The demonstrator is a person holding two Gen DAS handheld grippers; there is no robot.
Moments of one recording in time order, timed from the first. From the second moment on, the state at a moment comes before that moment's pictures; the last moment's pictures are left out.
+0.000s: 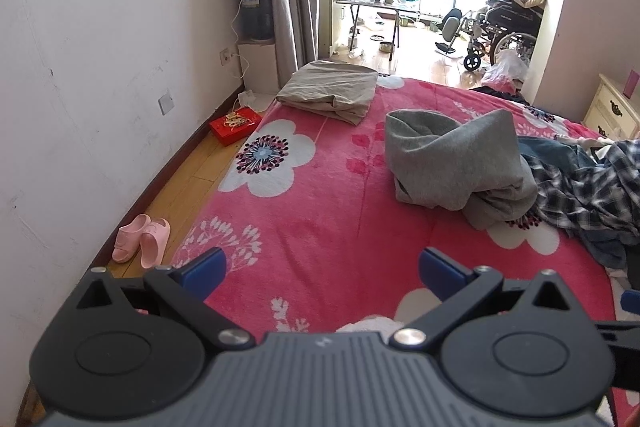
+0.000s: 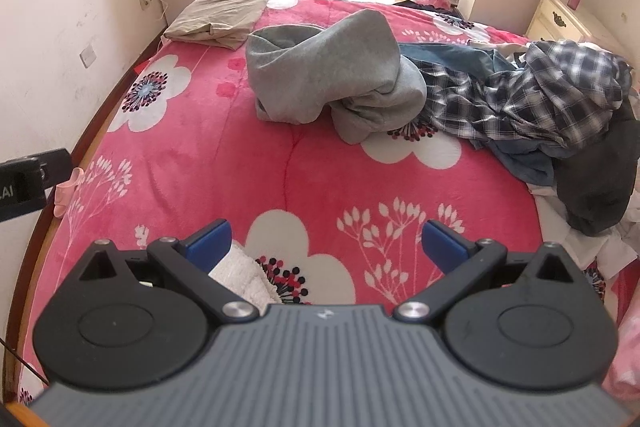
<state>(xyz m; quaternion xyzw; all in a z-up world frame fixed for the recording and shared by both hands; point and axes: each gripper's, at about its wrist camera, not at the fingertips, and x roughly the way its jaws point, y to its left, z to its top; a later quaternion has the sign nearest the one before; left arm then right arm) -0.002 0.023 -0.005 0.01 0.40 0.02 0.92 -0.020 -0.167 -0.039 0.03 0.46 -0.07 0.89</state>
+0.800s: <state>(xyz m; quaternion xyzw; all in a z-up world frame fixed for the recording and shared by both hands) -0.008 0.014 -0.002 0.03 0.40 0.02 0.92 -0.020 -0.166 -0.040 0.03 0.45 -0.07 0.89</state>
